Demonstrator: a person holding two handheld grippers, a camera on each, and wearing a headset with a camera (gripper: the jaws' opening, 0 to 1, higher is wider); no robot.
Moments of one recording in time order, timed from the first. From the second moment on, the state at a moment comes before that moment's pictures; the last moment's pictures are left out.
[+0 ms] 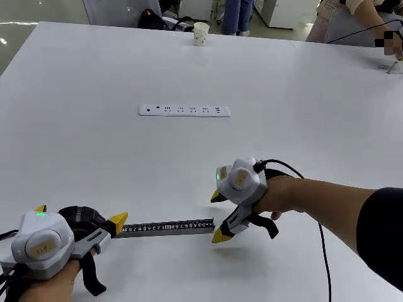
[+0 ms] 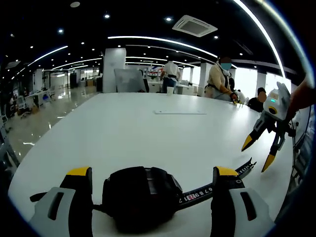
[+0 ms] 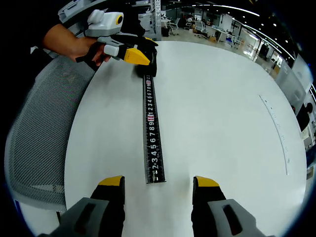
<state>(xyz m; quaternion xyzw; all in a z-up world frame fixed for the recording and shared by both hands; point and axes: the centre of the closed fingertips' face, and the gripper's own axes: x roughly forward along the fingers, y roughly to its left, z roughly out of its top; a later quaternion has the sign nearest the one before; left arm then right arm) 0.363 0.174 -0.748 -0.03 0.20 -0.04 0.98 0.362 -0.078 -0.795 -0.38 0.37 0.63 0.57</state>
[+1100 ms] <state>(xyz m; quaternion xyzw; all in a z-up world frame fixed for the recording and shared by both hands) 0.361 0.173 -0.747 -0.04 0.20 -0.03 0.98 0.359 -0.074 -0.806 -0.40 0.38 0.65 0.53</state>
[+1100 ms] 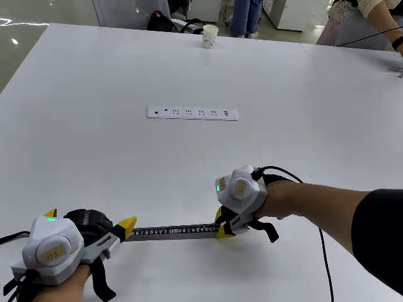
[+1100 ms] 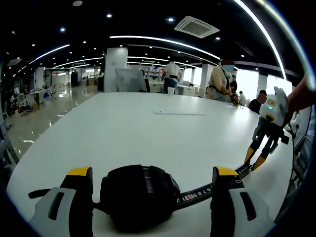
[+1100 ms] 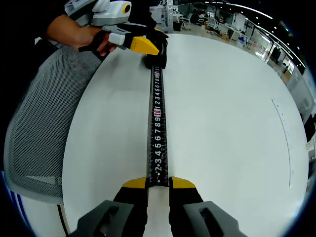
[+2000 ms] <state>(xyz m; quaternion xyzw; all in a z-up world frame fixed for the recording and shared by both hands) 0.356 0.191 -0.764 -0.05 0.25 0.00 0.97 0.350 -0.076 -0.810 -0.43 0.40 0.61 0.53</state>
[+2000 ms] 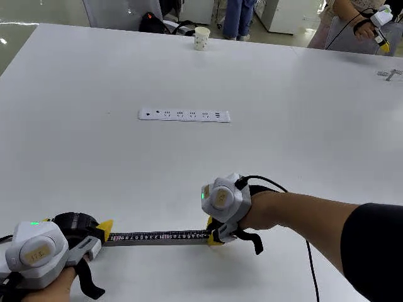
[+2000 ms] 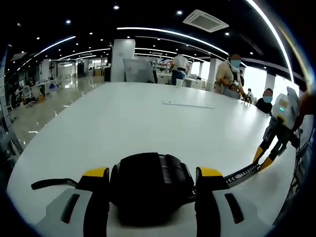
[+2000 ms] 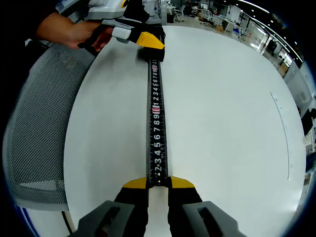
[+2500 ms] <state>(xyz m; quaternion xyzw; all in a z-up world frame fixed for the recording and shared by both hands) 0.354 0.191 -0.769 -0.02 0.28 -0.01 0.96 0.353 -0.073 -0.809 -0.40 0.43 0.59 0.55</state>
